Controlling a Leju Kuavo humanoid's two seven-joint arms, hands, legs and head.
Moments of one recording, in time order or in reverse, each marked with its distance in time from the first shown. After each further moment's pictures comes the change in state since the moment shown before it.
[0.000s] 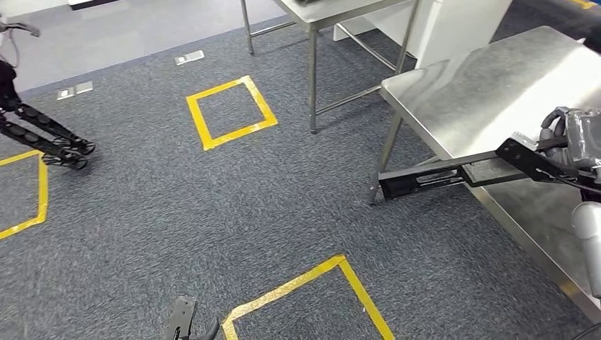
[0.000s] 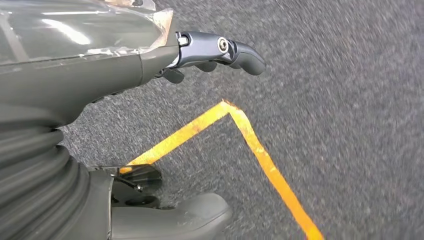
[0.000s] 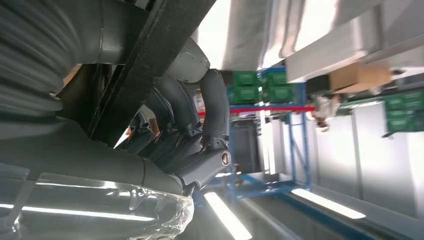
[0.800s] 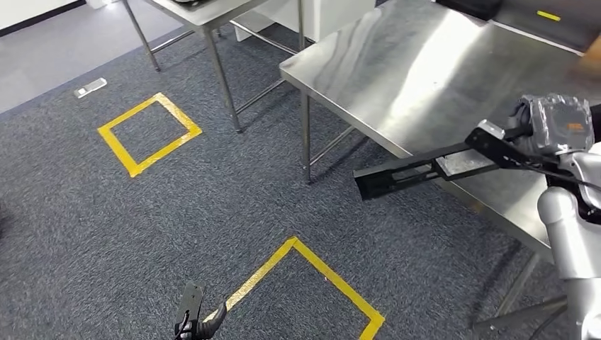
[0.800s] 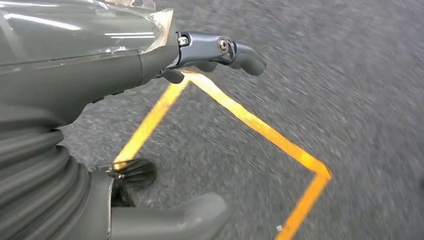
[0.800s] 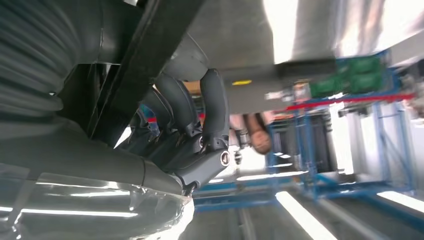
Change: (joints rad) left arm -0.056 -0.021 -0.006 -0.014 -0.061 0.012 0.044; right arm -0.086 0.120 0.053 0.021 0.066 0.020 0.022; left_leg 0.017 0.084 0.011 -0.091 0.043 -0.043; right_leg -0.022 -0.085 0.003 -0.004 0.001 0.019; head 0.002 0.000
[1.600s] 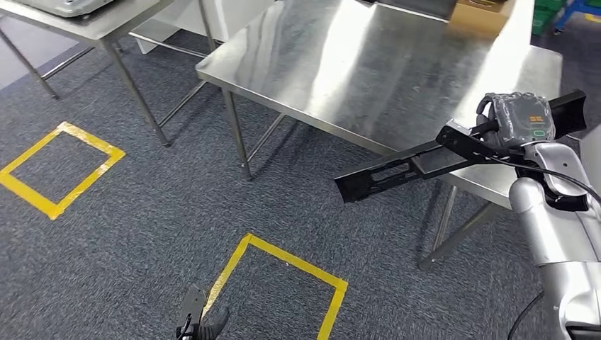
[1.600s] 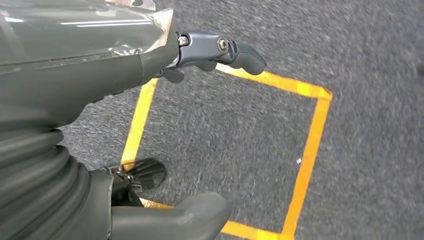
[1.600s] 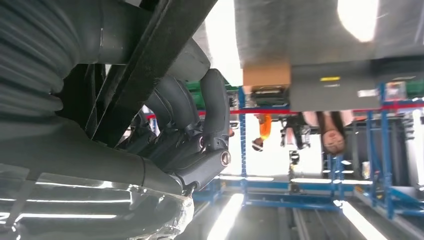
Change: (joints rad) left arm 0.019 0.000 -0.005 0.001 -0.009 -0.028 0.001; right arm -0.098 0.076 0.110 0.113 0.032 -0.001 -0.007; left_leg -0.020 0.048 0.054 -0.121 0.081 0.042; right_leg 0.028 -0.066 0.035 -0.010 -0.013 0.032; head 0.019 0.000
